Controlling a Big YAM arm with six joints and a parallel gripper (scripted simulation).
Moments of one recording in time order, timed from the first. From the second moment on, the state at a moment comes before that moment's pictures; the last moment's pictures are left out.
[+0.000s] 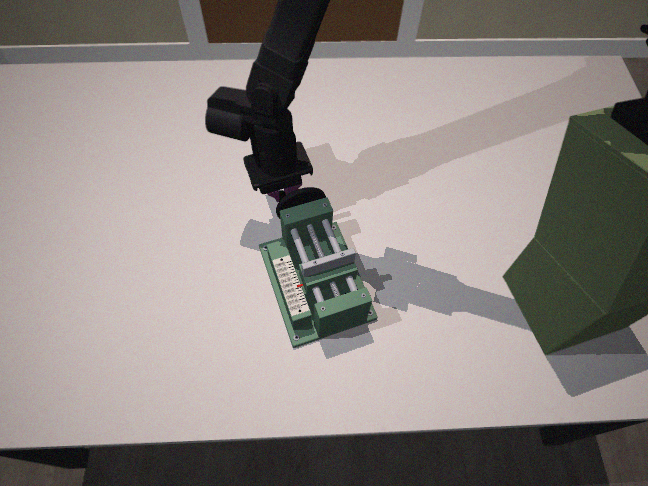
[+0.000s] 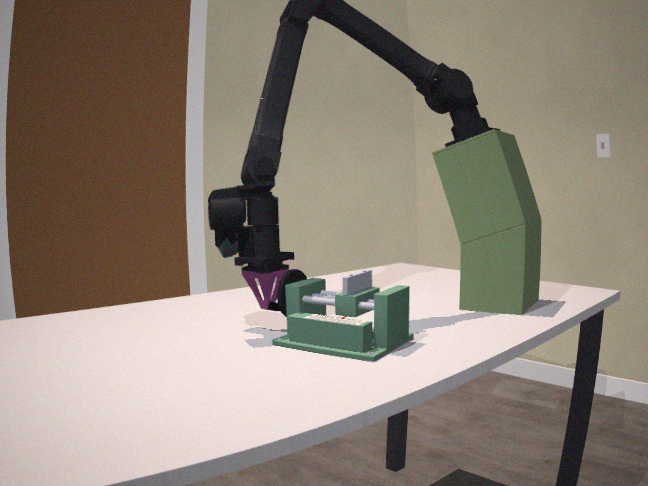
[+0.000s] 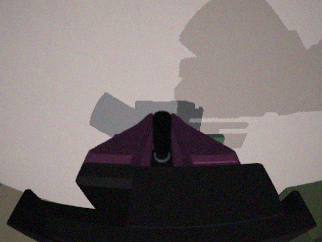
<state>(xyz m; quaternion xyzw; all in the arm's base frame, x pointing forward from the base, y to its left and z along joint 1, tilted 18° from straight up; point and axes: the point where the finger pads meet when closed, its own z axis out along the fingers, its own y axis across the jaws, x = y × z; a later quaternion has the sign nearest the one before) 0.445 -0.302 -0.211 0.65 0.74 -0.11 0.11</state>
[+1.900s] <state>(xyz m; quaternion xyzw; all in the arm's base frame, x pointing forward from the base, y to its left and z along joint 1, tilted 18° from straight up) 0.428 -0.307 -0.219 0.65 0.74 -0.10 0.13</state>
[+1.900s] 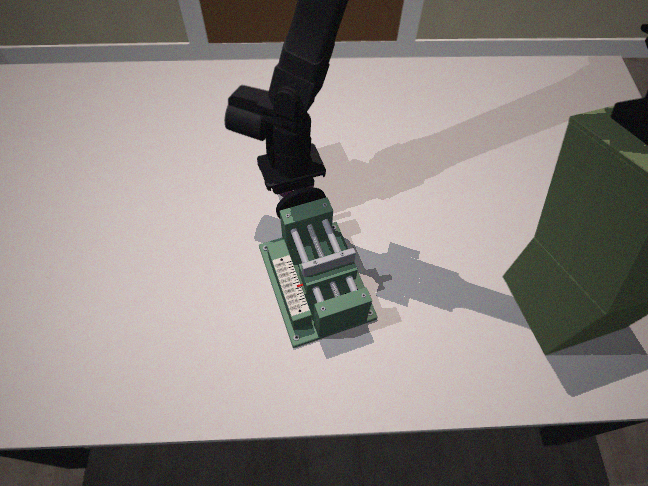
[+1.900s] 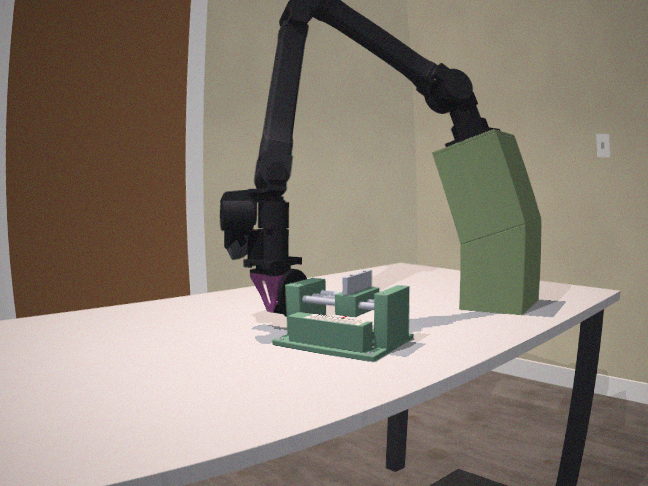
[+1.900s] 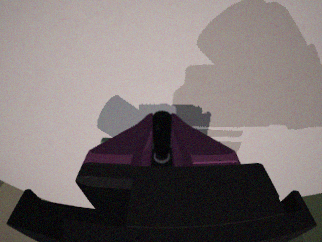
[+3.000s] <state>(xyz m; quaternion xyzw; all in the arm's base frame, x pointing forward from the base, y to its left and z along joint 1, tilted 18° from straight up) 0.404 -0.308 -0.213 0.65 0.74 -0.10 0.13</state>
